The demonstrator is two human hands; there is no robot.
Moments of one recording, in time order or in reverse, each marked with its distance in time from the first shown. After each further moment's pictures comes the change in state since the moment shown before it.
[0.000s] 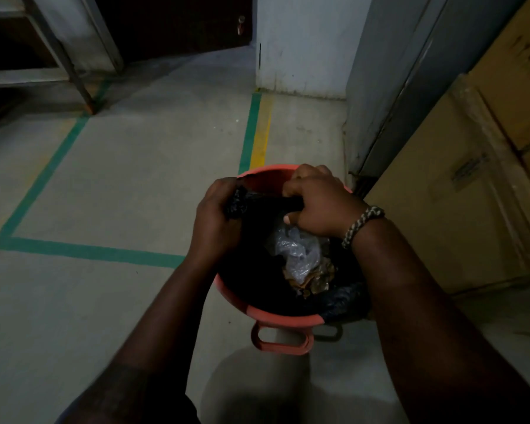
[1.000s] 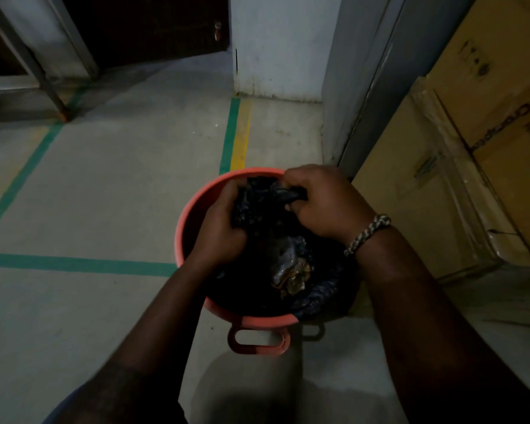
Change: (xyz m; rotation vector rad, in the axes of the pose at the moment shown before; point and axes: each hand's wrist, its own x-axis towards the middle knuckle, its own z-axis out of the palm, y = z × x) left_hand -0.005 0.032 0.038 -0.279 -0.217 -0.048; right_hand -0.038 0.024 -0.025 0.181 0.257 -0.037
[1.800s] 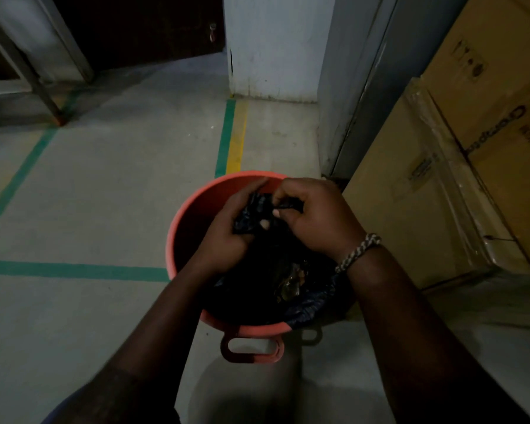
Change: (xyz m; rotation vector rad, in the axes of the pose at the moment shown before) left_hand 0.009 -0.004 0.017 -0.147 -0.158 0.003; right_hand -0.009 0.012 0.015 0.193 0.142 -0.003
